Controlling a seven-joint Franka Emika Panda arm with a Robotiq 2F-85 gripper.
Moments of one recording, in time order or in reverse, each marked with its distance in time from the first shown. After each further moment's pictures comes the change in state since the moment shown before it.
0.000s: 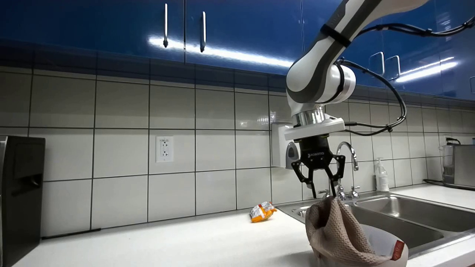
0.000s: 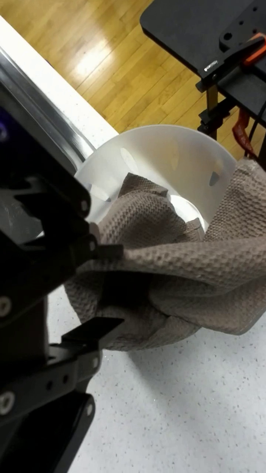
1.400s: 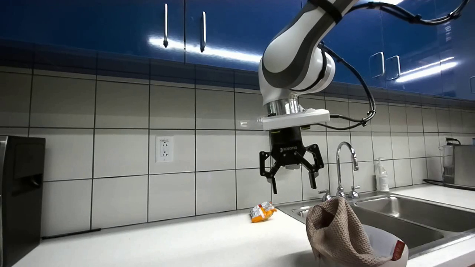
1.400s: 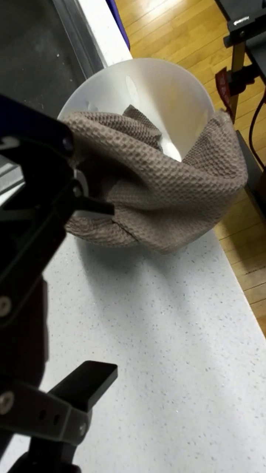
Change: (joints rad) arm 0.180 -0.024 0.042 0.017 0.017 0.001 -0.125
